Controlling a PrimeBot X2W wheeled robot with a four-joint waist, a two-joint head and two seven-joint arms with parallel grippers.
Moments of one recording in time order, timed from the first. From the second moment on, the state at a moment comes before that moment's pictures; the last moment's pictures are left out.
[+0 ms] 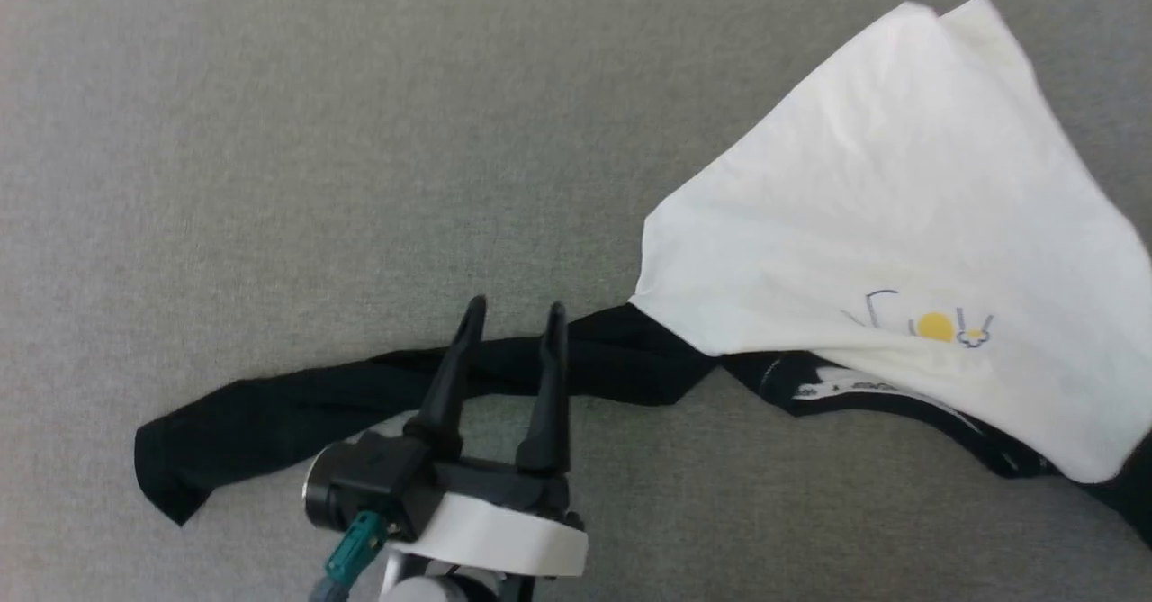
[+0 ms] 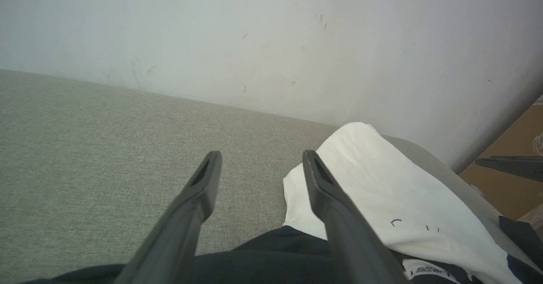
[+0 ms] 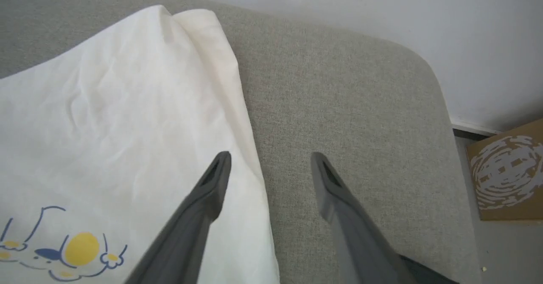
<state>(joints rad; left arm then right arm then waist) -0.10 0.21 -0.56 -0.21 -0.43 0.35 -0.25 -0.32 -0.61 -0.11 0.03 0.47 0.13 0.53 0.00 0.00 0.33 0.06</state>
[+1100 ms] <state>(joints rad) -0.17 0.08 -0.60 -0.18 -0.35 0.29 -0.26 -0.92 -0.95 0.25 0.20 0.43 0.13 0.50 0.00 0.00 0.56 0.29</state>
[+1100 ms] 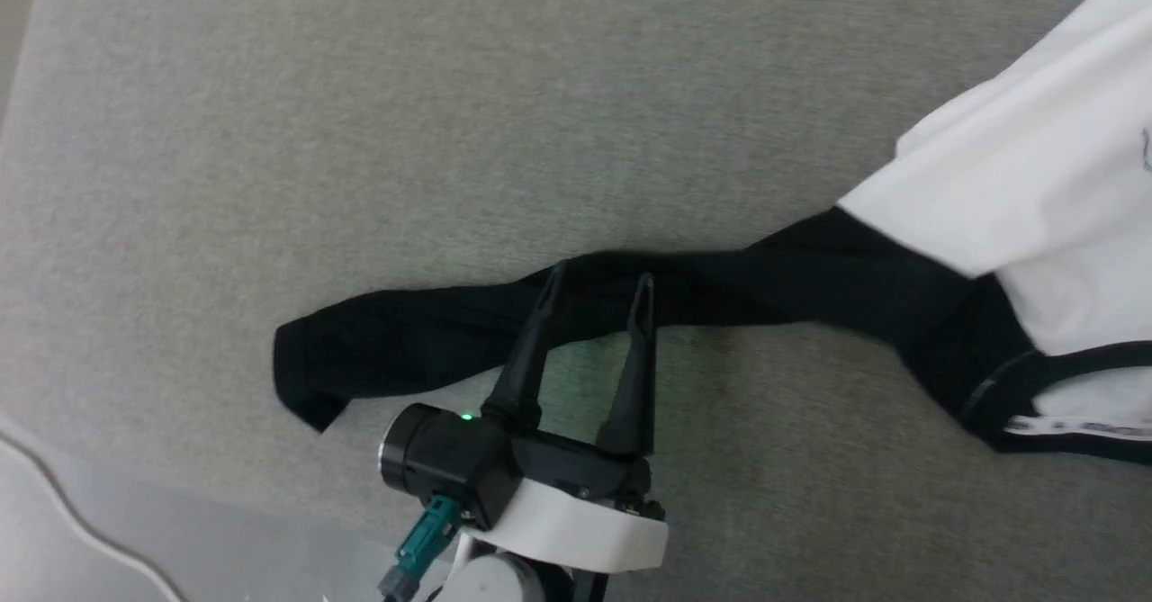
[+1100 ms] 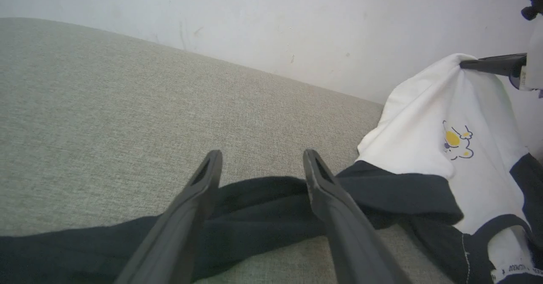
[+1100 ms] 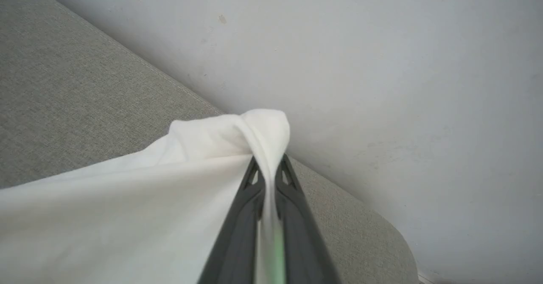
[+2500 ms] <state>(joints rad) -0.05 0.20 -0.49 -0.17 -0.38 0.27 -0.24 0.00 -0.35 -0.31 -0.18 0.44 0.13 0.12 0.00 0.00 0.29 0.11</state>
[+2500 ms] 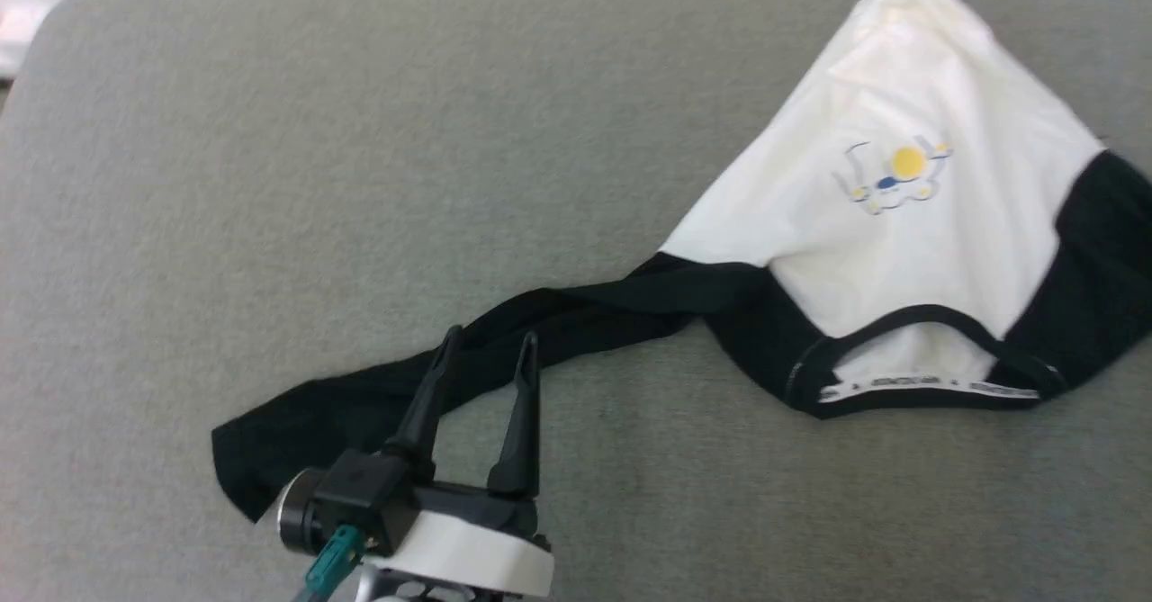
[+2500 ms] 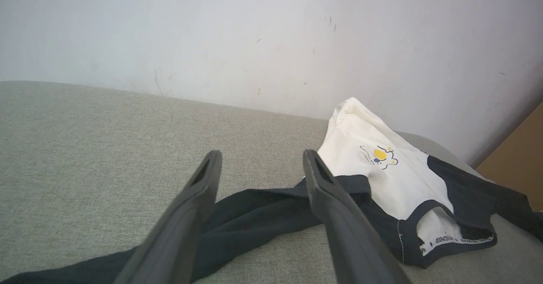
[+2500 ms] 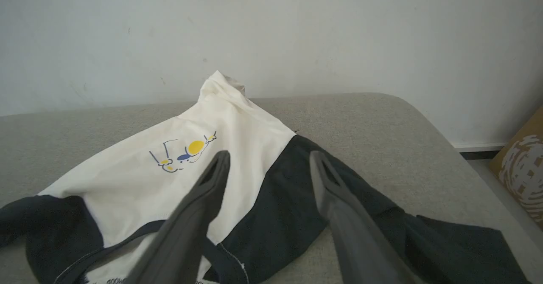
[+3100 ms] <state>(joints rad) -0.17 0.43 -0.51 -0.13 -0.27 0.23 0.15 0.18 -0.08 -0.31 -0.36 0.34 0.13 0.13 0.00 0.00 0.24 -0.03</state>
